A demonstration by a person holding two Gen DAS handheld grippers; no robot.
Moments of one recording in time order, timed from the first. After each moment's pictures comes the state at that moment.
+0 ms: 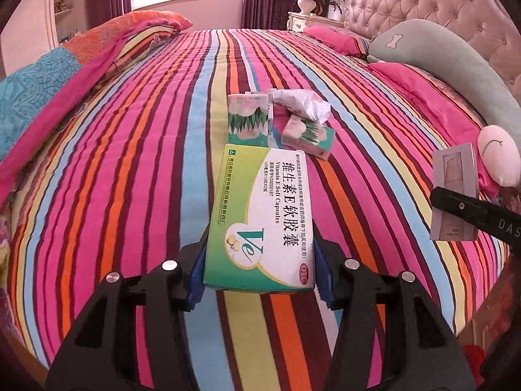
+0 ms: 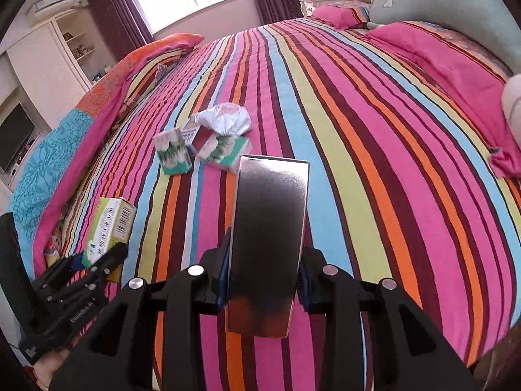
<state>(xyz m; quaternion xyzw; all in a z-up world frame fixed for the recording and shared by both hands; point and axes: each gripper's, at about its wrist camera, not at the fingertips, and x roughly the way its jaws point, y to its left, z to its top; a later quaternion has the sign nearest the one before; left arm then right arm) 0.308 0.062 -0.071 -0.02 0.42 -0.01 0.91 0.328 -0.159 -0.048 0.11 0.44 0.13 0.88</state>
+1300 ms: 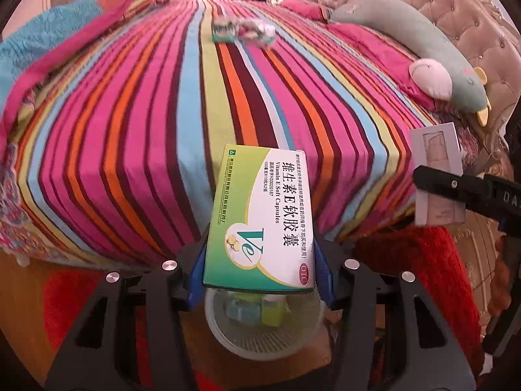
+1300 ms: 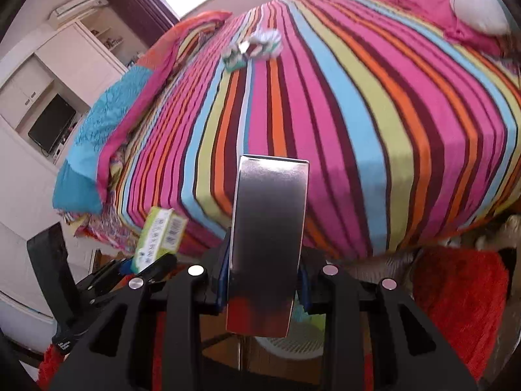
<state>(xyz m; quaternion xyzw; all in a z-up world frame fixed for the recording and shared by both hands) 0.044 0.037 -0.107 -0.05 0.48 -0.07 0.88 0.089 -0.179 -0.076 0.17 0.49 0.22 0.83</state>
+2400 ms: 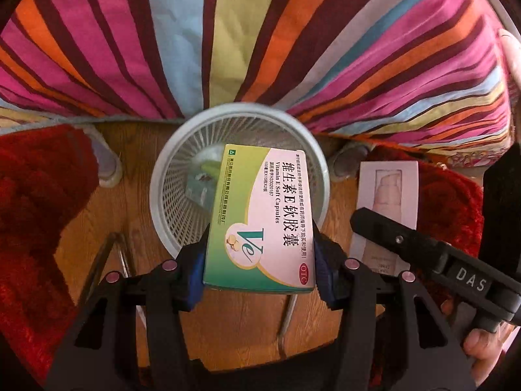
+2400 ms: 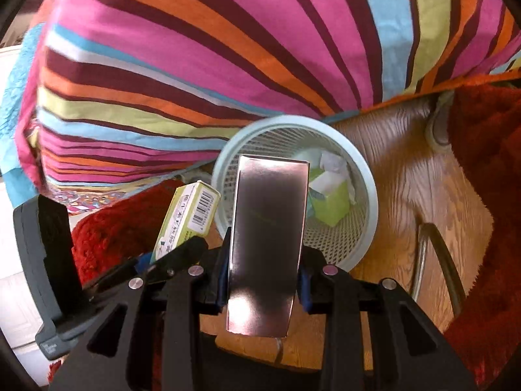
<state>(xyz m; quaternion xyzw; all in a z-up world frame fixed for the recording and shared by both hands) 0.071 0.033 -0.287 -0.17 0.73 -0.05 0.66 0.100 -0.143 -0.257 0.22 0.73 0.15 0.63</state>
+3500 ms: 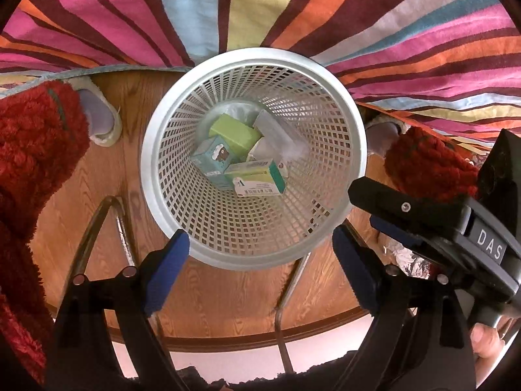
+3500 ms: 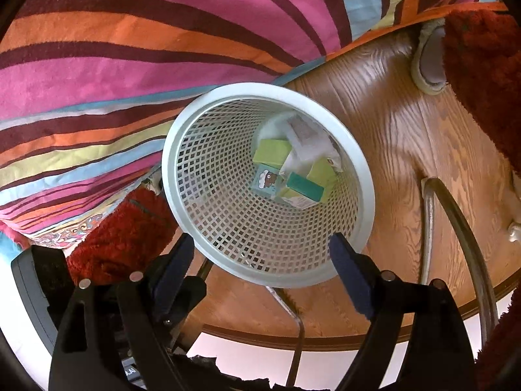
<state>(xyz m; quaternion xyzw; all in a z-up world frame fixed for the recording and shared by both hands) 0.073 0.033 -0.346 -0.18 0.79 -0.02 0.58 0.108 -0.149 -0.331 0.26 0.79 0.07 0.54</state>
